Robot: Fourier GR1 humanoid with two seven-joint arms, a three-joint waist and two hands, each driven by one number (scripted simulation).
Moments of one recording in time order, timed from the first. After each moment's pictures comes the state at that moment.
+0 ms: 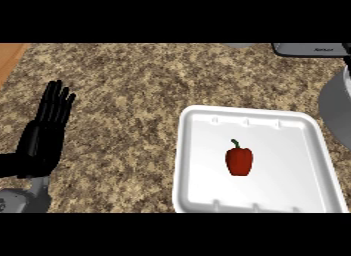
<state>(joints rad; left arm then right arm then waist) -0.11 0.39 -0.18 -1.59 0.44 0.26 -0.17 -0.34 -0.56 -0.02 -1.45 -0.21 -0.21 0.09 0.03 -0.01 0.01</state>
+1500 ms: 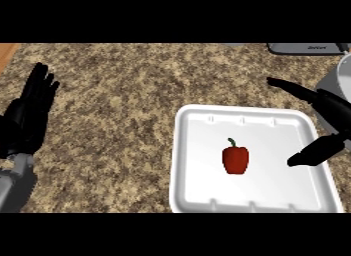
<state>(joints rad) -0.23 0.44 -0.11 -1.58 0.32 0.35 0.16 -0.38 -0.71 0.26 -1.50 0.08 0.29 -0.07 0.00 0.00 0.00</state>
